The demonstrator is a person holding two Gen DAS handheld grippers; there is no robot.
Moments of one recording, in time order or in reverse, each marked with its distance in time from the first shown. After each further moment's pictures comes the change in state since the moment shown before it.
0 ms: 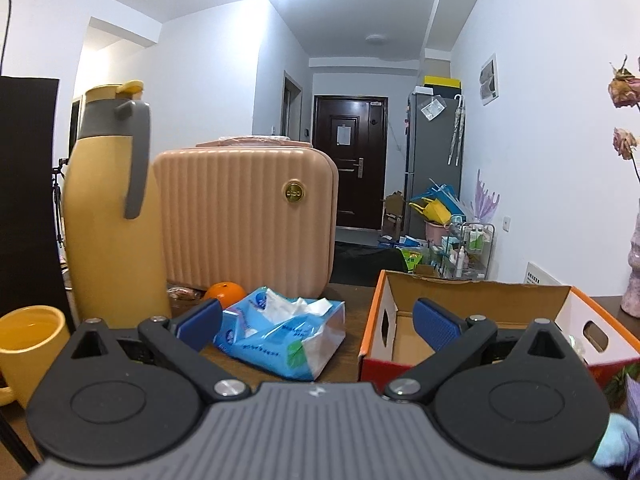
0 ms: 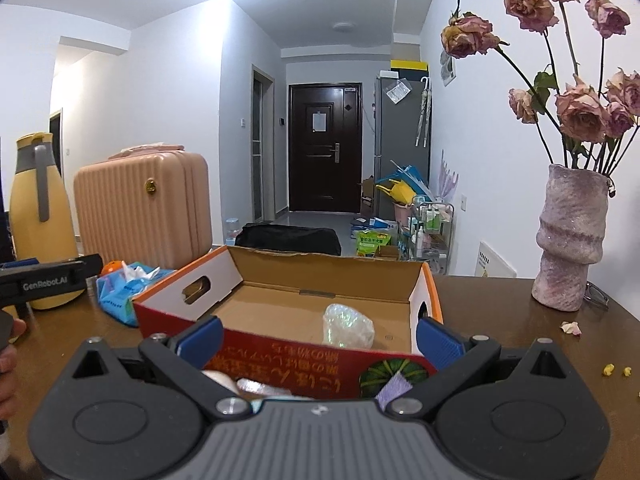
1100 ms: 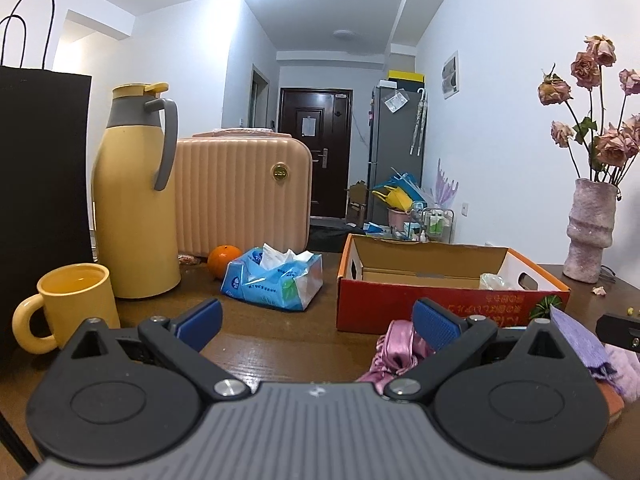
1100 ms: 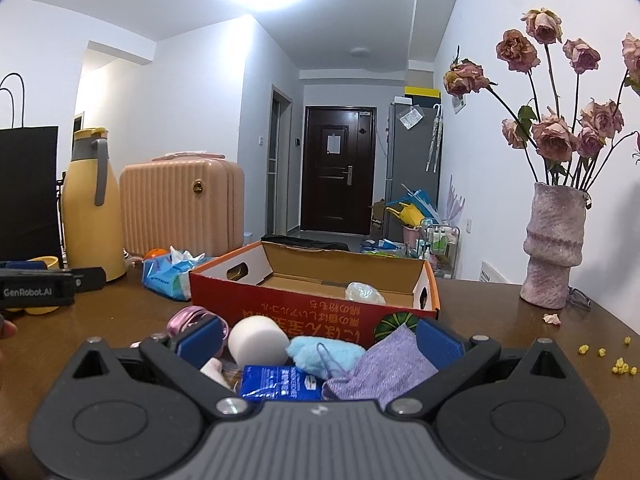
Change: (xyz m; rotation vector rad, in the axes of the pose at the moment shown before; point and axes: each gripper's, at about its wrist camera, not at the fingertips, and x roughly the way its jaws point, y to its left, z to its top) left arm -0.109 0.035 -0.032 0.018 0.029 -0.123; right arm -0.096 0.024 -0.049 -0.050 -0.074 0.025
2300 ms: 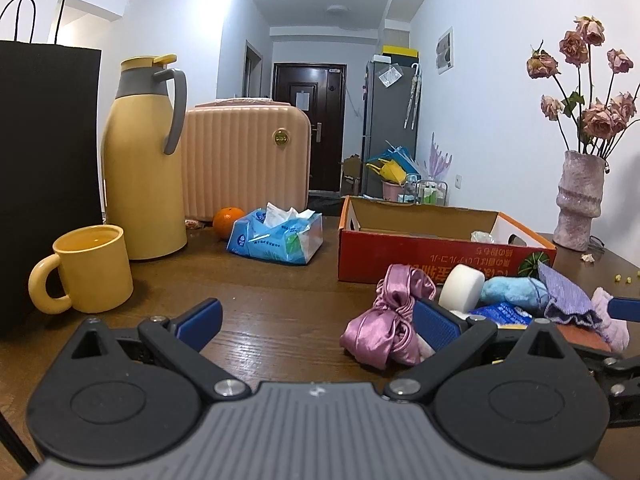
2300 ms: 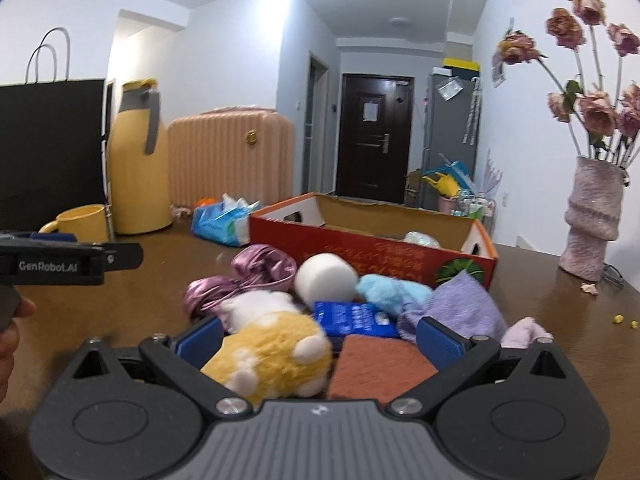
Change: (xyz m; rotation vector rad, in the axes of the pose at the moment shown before) left arm -0.030 0.010 -0.024 0.011 0.081 -0.020; right arm -0.007 0.042 -0.030 -0.052 0.115 0.108
